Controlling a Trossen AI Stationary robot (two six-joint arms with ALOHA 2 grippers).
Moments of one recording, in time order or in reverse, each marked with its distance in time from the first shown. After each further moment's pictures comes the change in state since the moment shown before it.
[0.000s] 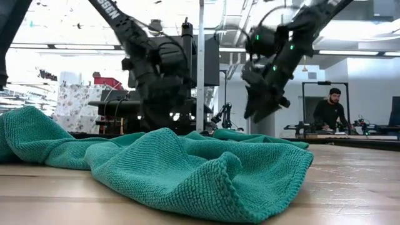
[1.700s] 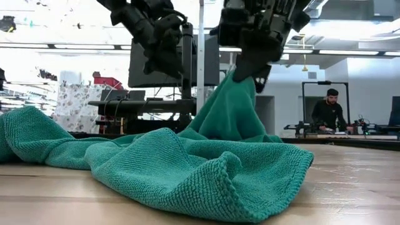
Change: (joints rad) left arm 0.092 -0.337 0.178 -0.198 -0.127 0.066; right arm 0.512 0.132 0.212 0.011 -0.398 0.139
